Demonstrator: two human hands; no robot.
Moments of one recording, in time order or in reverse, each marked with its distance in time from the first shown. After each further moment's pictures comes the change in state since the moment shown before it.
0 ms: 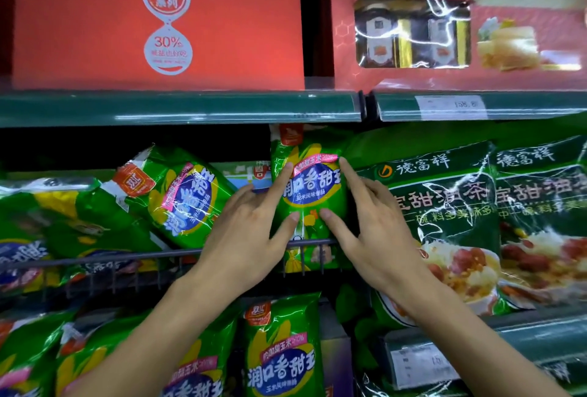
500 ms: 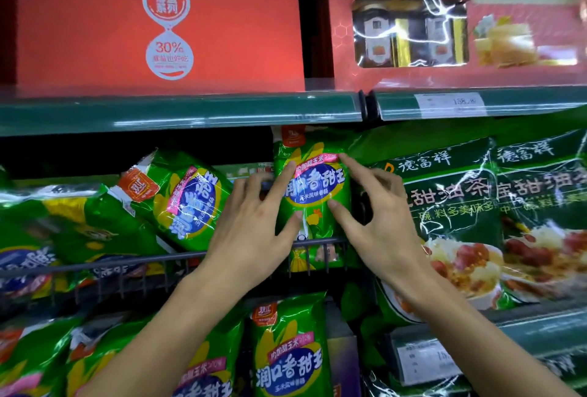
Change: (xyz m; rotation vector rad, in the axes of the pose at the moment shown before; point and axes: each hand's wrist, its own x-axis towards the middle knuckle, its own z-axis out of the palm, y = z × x) left_hand 0.005 0.001 -0.005 0.108 0.000 -0.015; right_hand 0.005 -0.006 -0.003 0.218 0.106 0.104
